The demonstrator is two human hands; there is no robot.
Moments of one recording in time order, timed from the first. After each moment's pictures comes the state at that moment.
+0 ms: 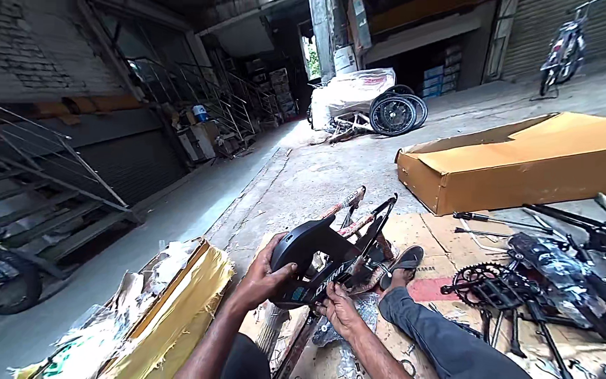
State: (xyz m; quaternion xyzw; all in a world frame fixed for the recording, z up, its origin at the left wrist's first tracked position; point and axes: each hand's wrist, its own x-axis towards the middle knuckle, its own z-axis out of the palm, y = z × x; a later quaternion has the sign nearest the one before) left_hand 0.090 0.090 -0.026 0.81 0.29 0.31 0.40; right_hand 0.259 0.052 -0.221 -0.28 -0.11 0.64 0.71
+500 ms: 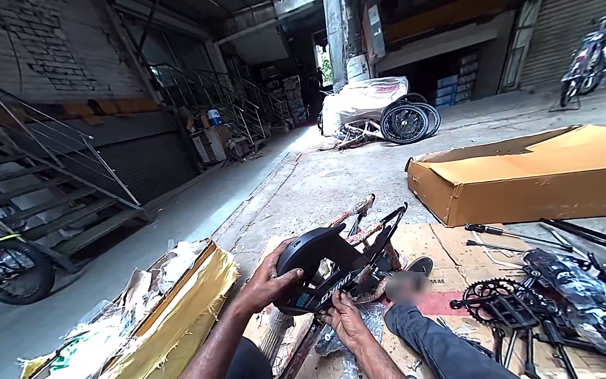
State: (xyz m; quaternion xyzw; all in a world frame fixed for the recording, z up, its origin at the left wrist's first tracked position) left_hand 0.086 0.097 -0.028 0.80 0.27 0.31 0.43; right_hand 0.260 0.052 -0.225 -0.28 -0.10 0.64 0.71
